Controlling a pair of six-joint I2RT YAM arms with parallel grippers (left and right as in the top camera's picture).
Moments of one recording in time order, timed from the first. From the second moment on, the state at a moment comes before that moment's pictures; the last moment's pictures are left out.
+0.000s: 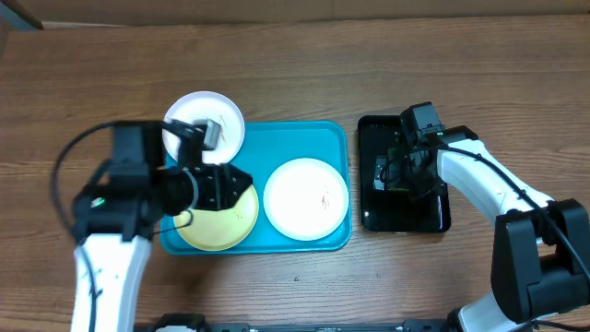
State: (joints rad) left arm -0.04 1.15 1.16 -1.09 0.57 -0.11; right arm 0.23 1.74 1.07 -0.78 -0.09 0.30
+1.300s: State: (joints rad) left arm -0.43 1.54 0.86 -0.55 -0.01 -0.51; right arm 0.23 1.74 1.07 -0.78 -0.09 0.31
